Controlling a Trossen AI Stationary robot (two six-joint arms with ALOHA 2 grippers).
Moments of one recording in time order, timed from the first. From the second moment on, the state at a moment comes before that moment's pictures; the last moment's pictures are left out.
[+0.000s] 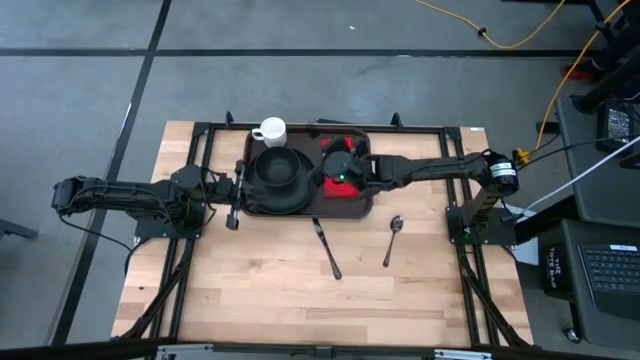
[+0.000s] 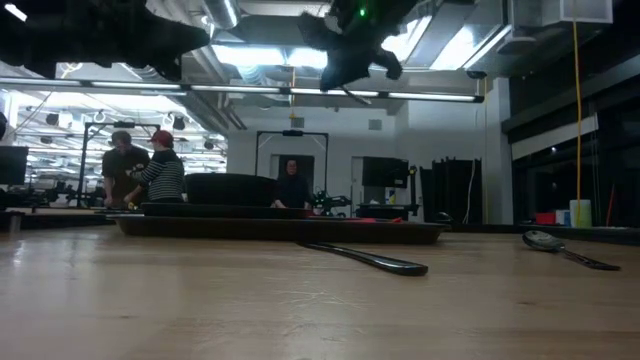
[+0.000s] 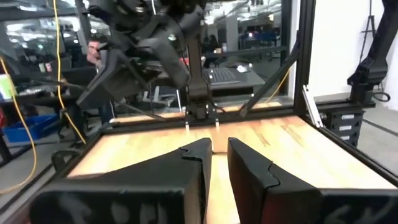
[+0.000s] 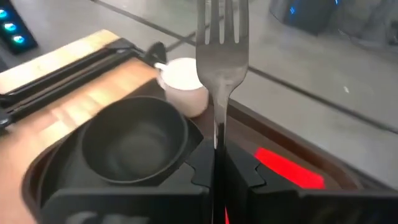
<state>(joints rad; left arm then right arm) 0.13 0.59 0.21 0.43 0.16 0.07 -0.05 1.75 1.45 -0.35 0.72 0.49</state>
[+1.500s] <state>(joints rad) 0.13 0.59 0.21 0.36 0.15 0.06 -0.23 2.00 1.45 -0.51 0.49 1.00</state>
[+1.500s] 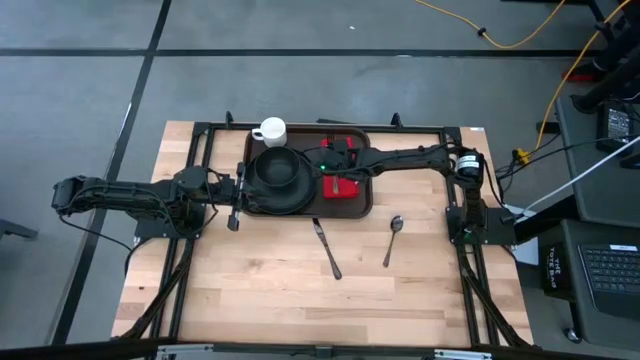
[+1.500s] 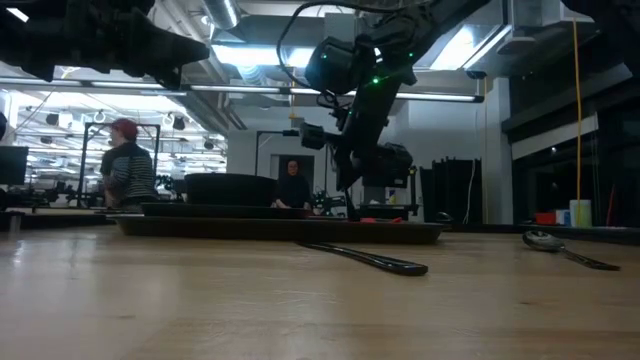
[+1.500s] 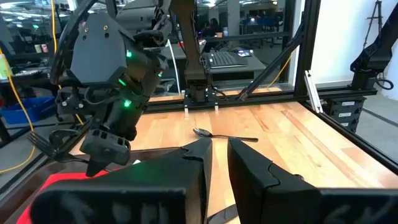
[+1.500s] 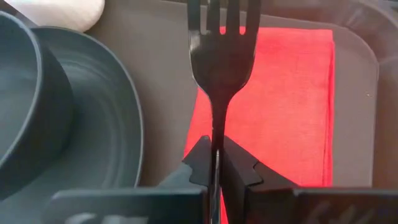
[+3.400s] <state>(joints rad) 0.13 0.59 0.21 0.36 0.15 0.07 -0.30 2.02 1.45 -0.51 0.39 0.91</state>
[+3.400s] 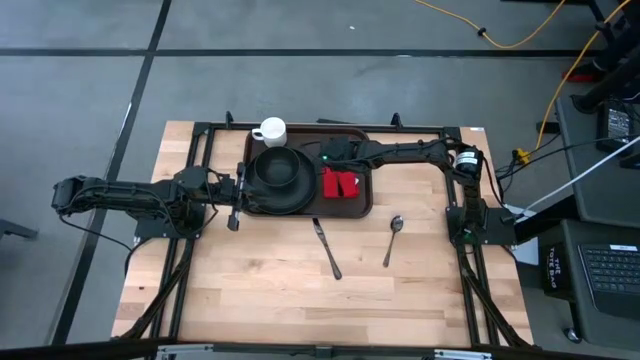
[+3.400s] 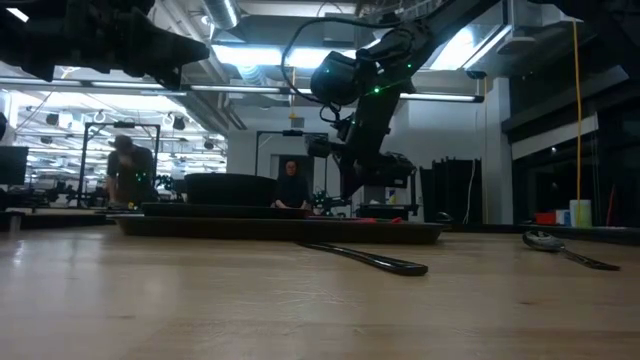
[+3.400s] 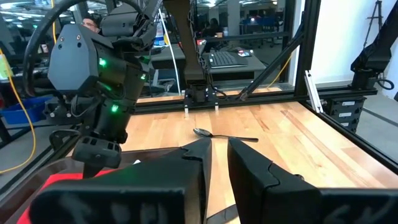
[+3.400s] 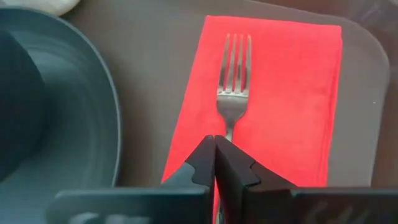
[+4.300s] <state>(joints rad) 0.13 0.59 0.21 0.36 0.15 0.07 -0.31 2.02 1.45 -0.51 0.35 0.70</state>
